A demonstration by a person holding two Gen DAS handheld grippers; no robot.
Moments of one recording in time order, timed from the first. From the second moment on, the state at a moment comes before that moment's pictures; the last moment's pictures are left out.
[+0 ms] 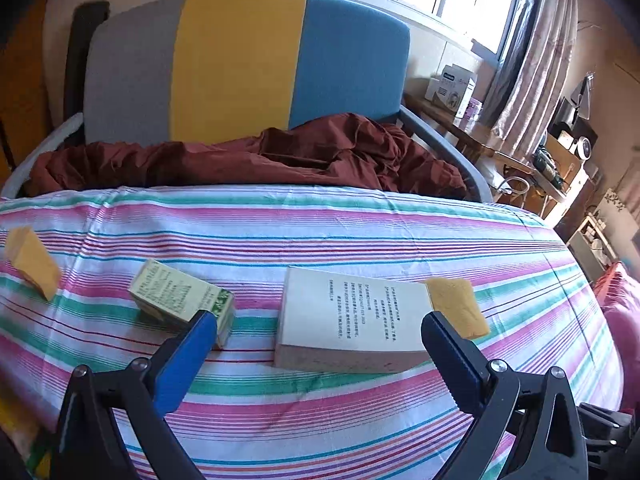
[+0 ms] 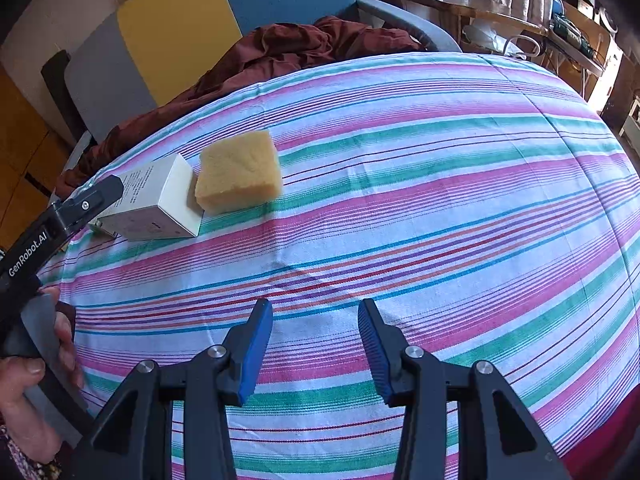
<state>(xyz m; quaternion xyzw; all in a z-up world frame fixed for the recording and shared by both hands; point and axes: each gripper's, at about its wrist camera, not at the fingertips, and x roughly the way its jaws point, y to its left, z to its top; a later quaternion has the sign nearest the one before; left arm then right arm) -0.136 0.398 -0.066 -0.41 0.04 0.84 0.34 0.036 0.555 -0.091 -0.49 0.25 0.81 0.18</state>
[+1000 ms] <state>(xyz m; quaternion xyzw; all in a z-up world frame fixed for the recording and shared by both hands) -0.135 0.474 -0.081 -0.46 0.27 0.70 0.48 0.067 0.586 -0.097 -0.48 0.36 0.78 0.20</state>
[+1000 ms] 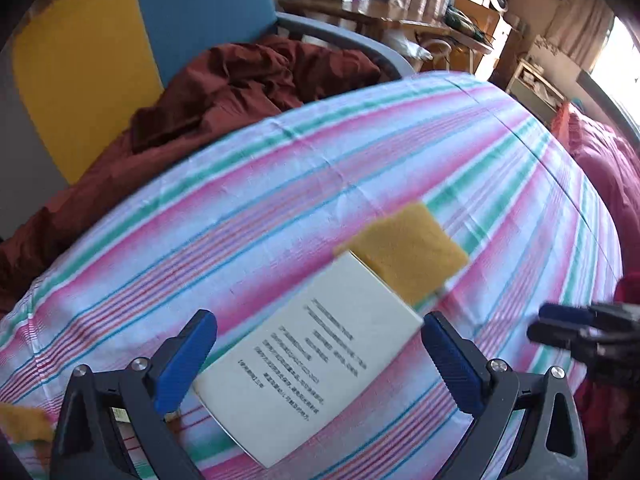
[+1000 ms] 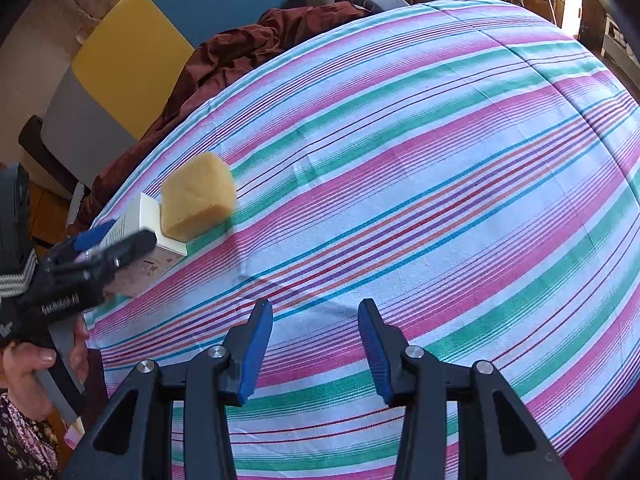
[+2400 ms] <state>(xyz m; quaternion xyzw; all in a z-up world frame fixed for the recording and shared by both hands) -0.020 0.339 -0.113 -0.37 0.14 0.86 0.32 0.009 0.548 -0.079 -0.42 0.26 0.85 0.16</state>
